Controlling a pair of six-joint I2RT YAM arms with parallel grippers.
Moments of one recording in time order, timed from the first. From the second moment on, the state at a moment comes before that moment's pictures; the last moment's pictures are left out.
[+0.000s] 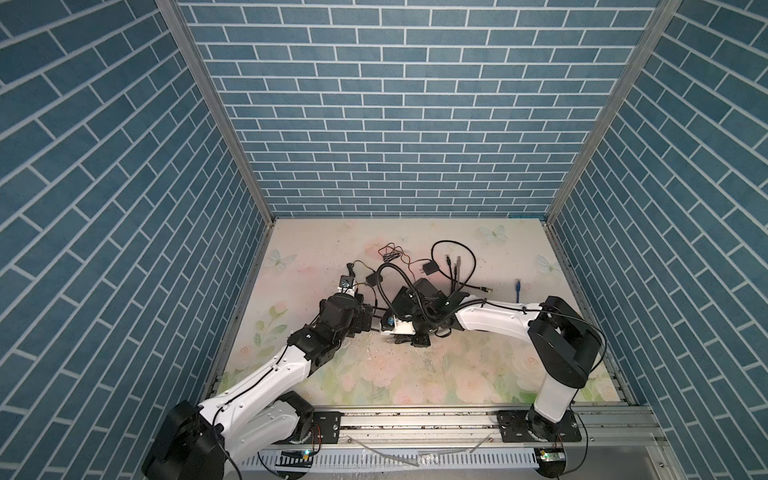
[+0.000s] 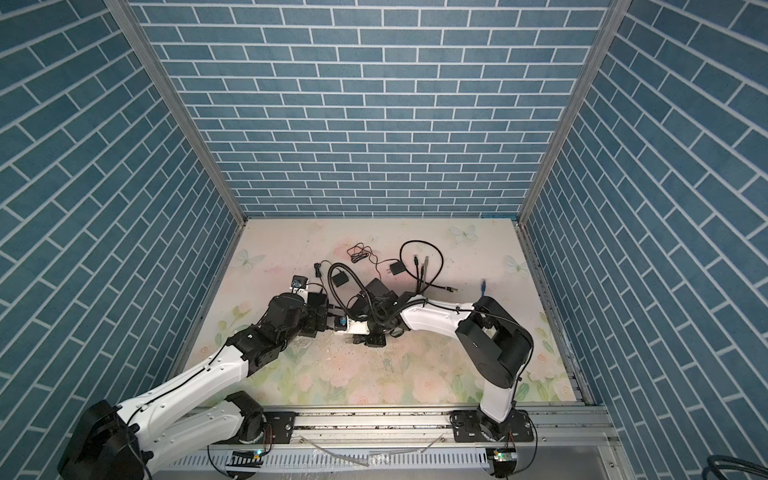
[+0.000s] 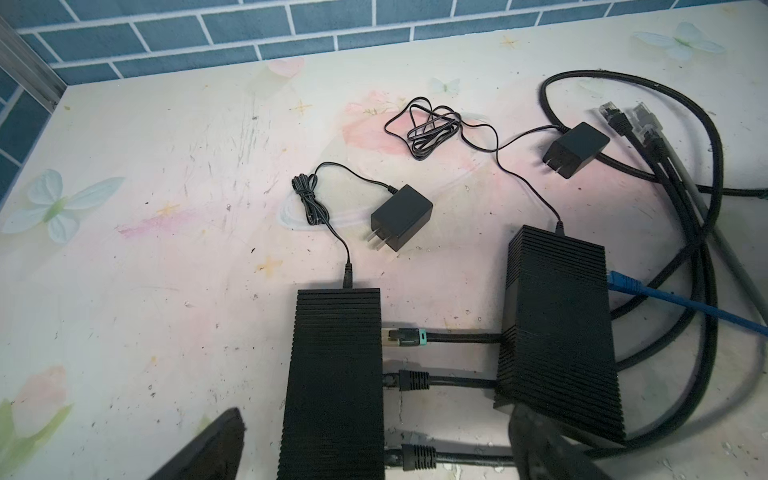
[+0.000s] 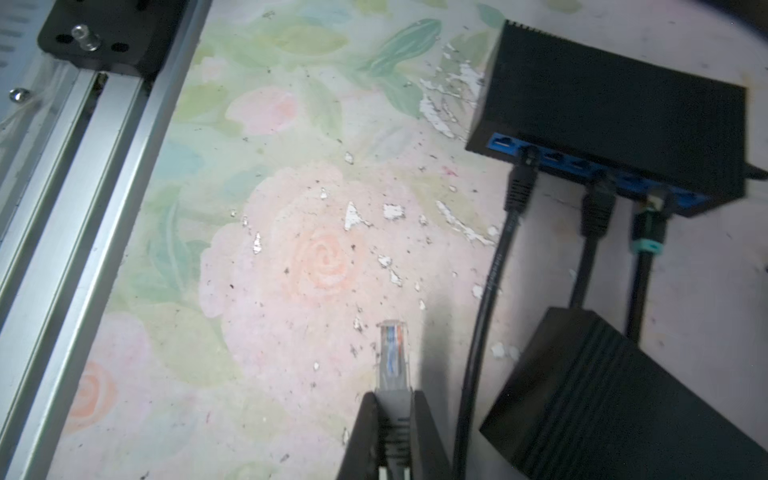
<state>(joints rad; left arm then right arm) -0.59 1.00 0.52 -0.18 -0.31 -0.25 0.92 1.75 1.06 -0.34 -0.48 -0.73</state>
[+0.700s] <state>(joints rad) -0.80 1.46 0.78 -0.17 -0.21 -0.15 0.73 1.62 0.87 -0.23 -0.21 -0.34</state>
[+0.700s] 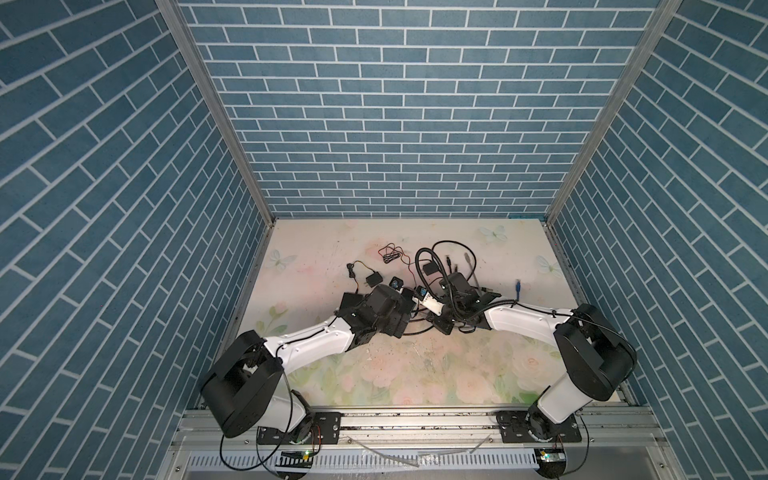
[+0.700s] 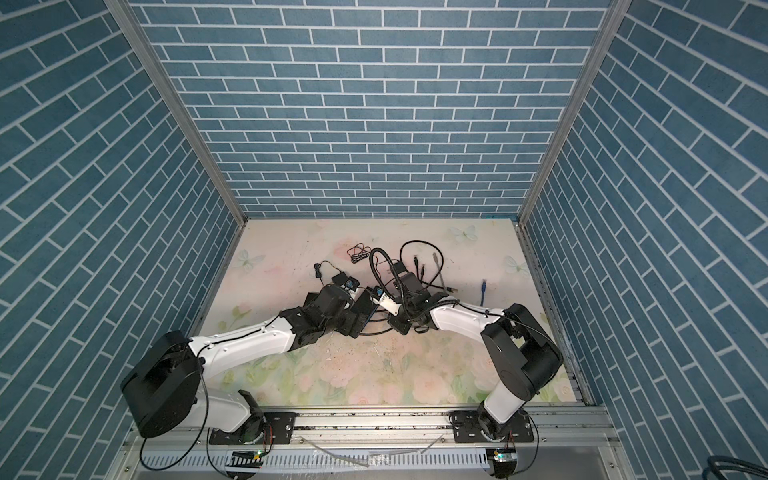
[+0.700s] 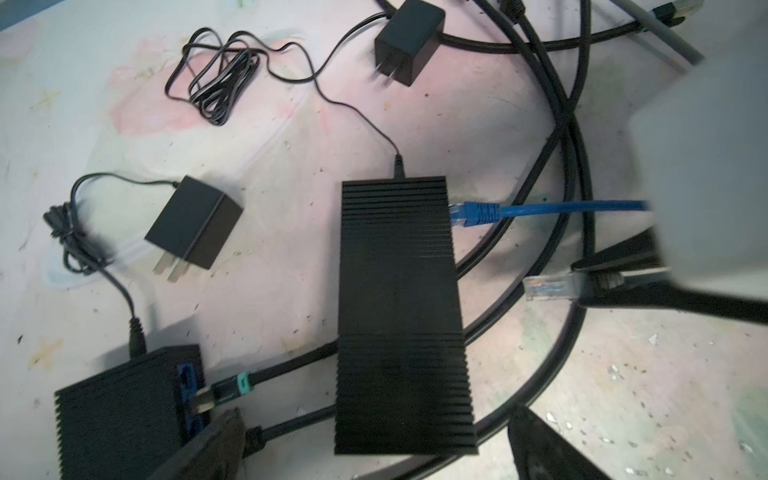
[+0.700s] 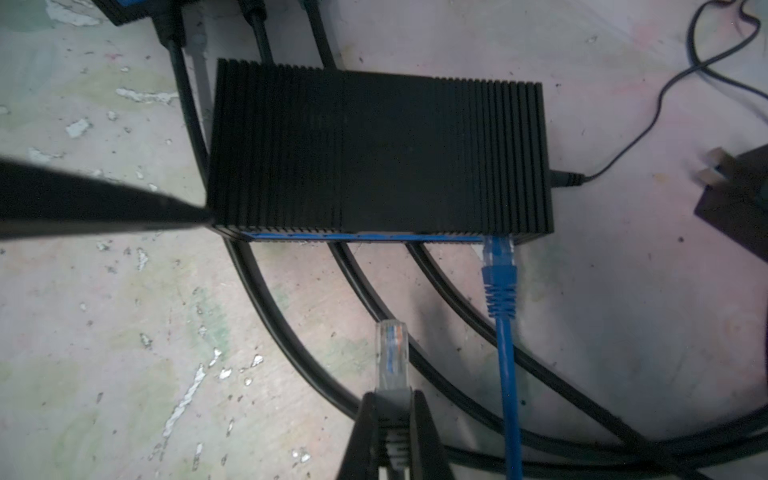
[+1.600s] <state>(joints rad) -0.82 1.60 0.73 -0.07 -0.18 -0.16 0.70 1.65 0.84 -0.06 -0.29 -0.21</state>
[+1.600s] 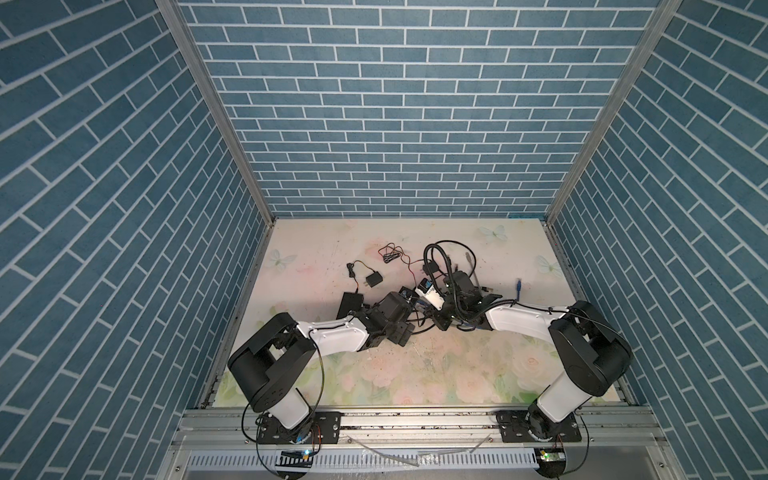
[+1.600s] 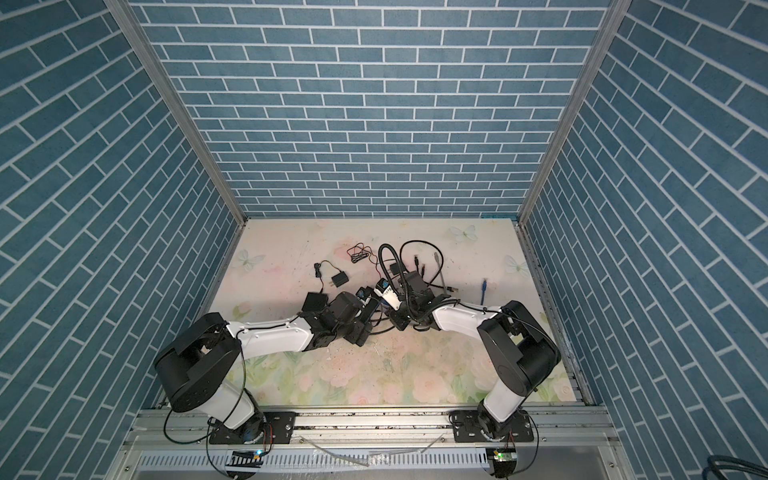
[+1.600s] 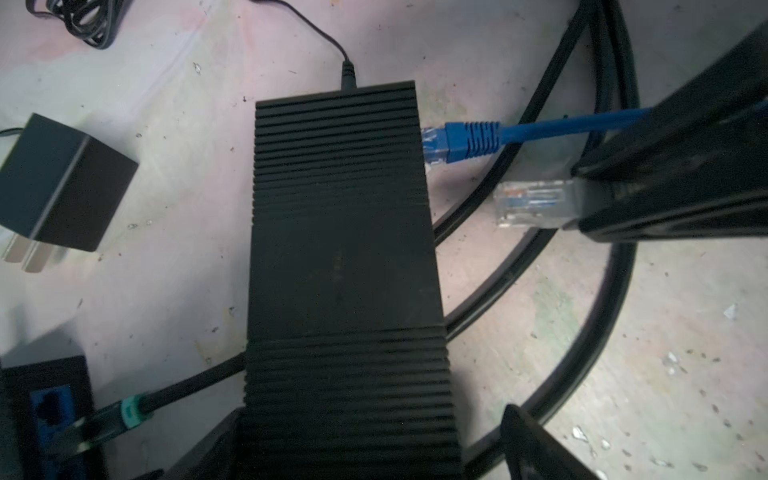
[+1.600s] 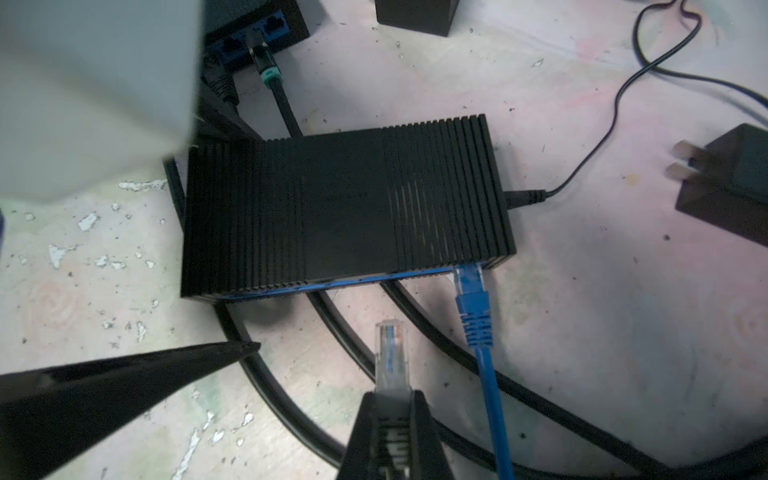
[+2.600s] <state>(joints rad) -0.82 1.62 0.63 0.16 -0.18 -0.19 0.71 1.73 0.83 -0.01 -0.35 -0.18</state>
